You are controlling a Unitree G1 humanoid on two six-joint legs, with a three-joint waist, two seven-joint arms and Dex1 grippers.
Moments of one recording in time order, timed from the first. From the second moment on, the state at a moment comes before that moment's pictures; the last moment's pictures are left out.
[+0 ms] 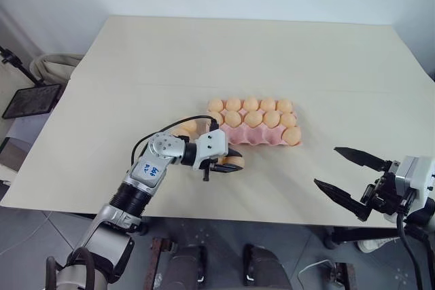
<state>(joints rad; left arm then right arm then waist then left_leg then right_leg) -0.65 0.35 -0.32 0.25 -0.08 0.09 -1.06 0.27 -0.70 -0.48 -0.45 0.66 0.15 0.99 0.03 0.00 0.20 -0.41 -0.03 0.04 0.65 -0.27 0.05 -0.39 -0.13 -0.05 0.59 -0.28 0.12</state>
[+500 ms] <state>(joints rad) -0.85 0.09 -0.19 0.53 -0.18 -0.04 -0.96 0.26 -0.70 -0.47 -0.45 0.66 0.16 0.99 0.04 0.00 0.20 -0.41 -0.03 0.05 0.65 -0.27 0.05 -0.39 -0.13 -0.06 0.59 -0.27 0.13</state>
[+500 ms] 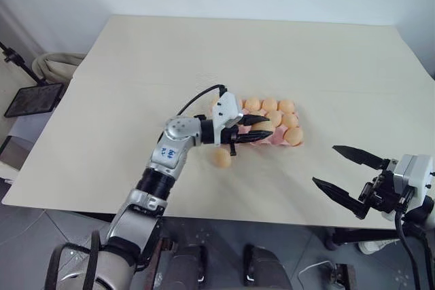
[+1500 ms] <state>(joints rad) -0.66 0.31 -0.12 0.45 -0.18 -0.19 -1.14 0.24 -0.64 -0.40 -0.45 0.63 0.13 0.95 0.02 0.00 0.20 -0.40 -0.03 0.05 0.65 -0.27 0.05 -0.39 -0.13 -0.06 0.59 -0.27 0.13</state>
